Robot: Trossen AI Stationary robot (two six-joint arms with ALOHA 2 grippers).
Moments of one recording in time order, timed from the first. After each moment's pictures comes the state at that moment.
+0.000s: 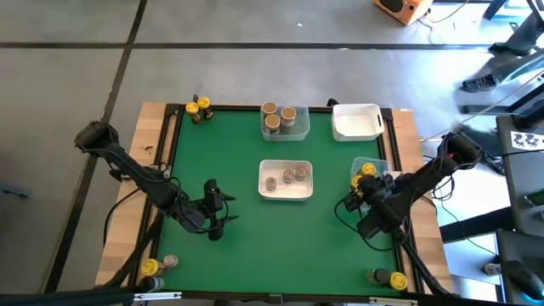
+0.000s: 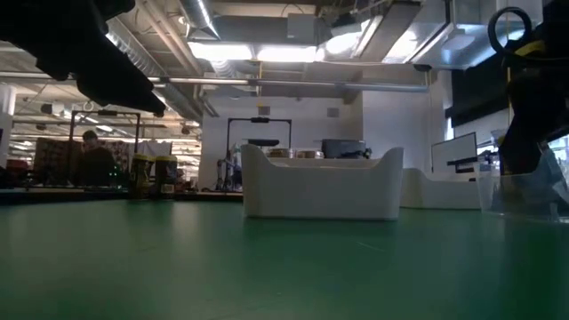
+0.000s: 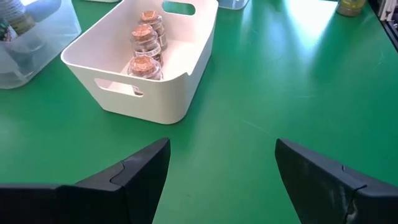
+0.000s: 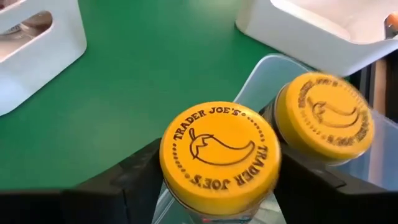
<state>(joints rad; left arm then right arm) -0.62 1.26 0.55 -0.01 -0.72 -0.57 0.73 1.38 0.72 -1.27 0.72 1.88</state>
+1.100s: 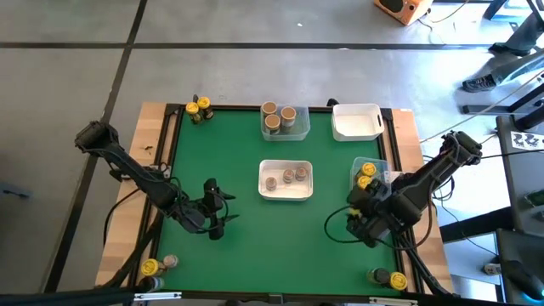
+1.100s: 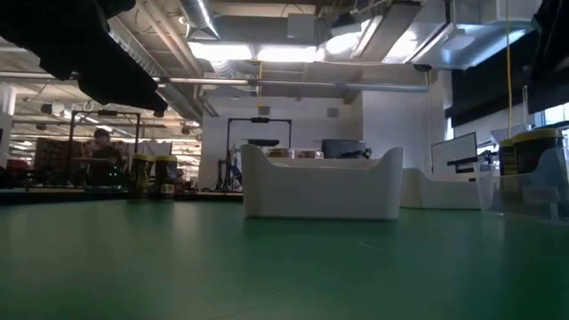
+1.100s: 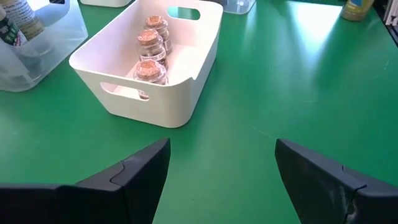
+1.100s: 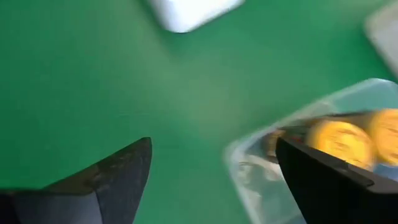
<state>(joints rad) -0.62 1.26 0.55 -0.01 -0.74 -0.57 0.73 1.36 1.17 -1.31 0.42 1.26</state>
